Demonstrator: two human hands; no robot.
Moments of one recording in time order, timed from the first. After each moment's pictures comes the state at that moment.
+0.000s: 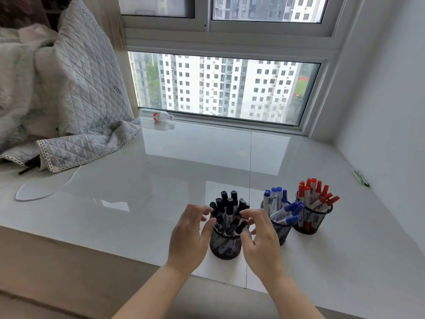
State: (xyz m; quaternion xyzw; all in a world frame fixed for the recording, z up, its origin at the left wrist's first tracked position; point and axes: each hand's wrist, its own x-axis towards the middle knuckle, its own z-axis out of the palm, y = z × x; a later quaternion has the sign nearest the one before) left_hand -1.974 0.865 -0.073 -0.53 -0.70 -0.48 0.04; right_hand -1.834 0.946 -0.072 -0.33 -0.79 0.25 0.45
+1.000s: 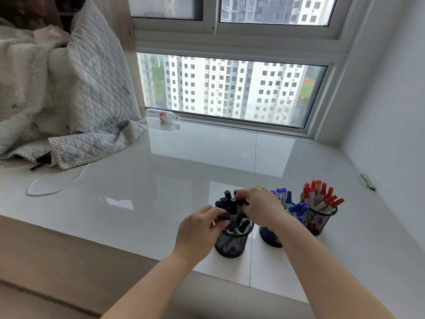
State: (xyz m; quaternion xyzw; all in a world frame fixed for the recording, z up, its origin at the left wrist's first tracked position) left_hand -1.976 0.870 -0.060 -0.56 -0.72 -0.41 0.01; right_hand -1.862 0.996 0.003 -0.37 -0.92 0.13 0.07
